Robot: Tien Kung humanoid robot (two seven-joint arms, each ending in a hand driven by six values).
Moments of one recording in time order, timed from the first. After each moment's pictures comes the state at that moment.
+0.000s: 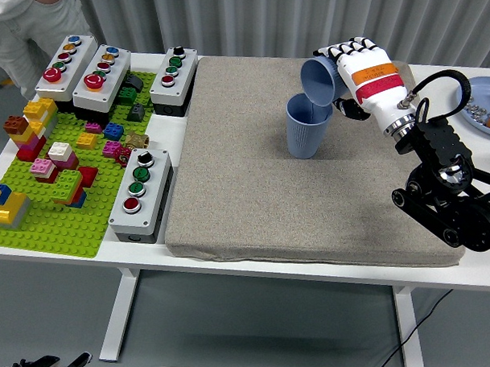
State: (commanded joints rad) left arm -0.24 0.11 -0.74 -0.18 0.75 -0.08 0.27; right arm 0.93 -0.18 0.45 0.84 -1.94 -0.65 -0.03
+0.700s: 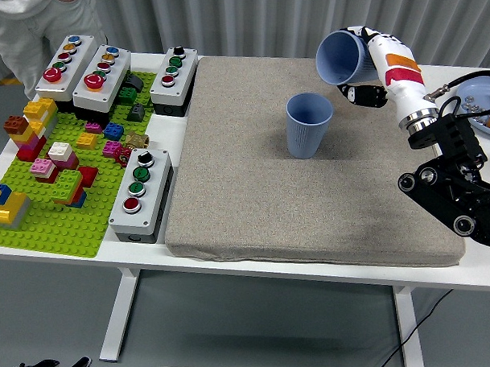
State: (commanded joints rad) left arm -0.22 0.10 -0.75 -0.18 0.77 -0.08 0.27; right arm 0.85 -0.21 0.62 0.97 -1.43 -0.65 0.04
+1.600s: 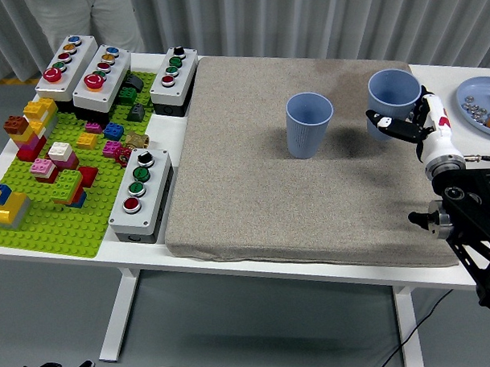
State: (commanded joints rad) left arm -0.22 0.09 -0.76 -0.18 0.77 -0.09 0.28; right arm 0.56 -0.20 0.88 1.11 -0.89 -0.55 0.06
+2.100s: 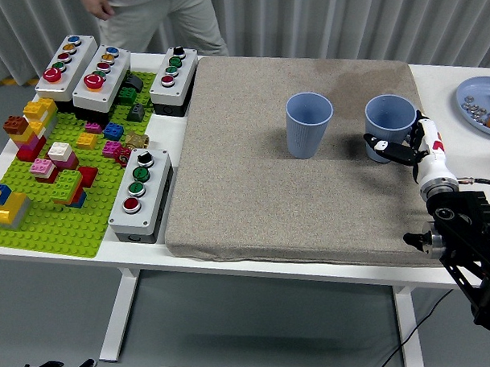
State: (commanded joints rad) left arm -0.22 0.09 -0.74 -0.18 0.77 -0.09 0.28; right arm 0.53 -0.18 0.86 1.05 -0.87 -0.55 0.11
